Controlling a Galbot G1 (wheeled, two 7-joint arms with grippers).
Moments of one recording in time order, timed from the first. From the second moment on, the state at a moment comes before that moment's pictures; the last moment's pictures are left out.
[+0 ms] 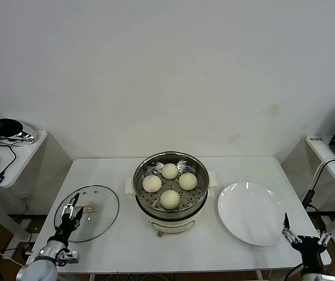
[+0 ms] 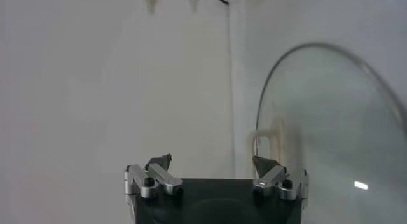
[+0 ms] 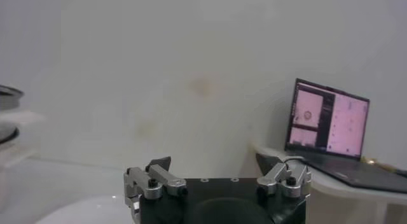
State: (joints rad) left arm 1.28 -1.06 -0.54 -1.44 1.18 -0.11 -0.22; right arm -1.65 1.51 0.98 1.94 0.08 0.22 -0.09
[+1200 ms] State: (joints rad) left arm 1.08 -1.08 -0.48 -1.21 1.20 -0.14 -0.21; right arm -1.65 1.53 0.99 1.90 0.06 0.24 -0.09
